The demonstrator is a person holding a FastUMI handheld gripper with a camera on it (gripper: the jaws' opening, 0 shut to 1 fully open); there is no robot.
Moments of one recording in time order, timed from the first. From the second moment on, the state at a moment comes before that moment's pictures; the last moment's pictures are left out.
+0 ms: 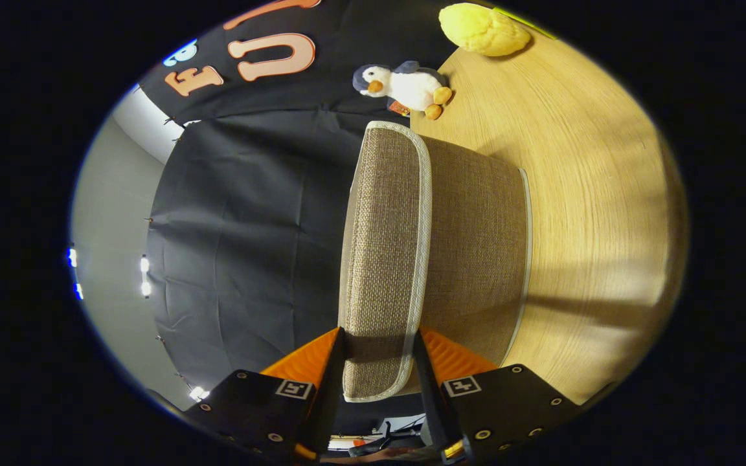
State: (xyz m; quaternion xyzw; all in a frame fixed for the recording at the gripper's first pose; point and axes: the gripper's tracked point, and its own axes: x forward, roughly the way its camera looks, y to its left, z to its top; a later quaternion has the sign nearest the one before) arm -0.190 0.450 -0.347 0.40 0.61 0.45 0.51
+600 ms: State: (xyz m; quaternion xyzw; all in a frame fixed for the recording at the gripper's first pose) arm -0.150 0.433 -0.338 0.44 0.58 0.39 0.57
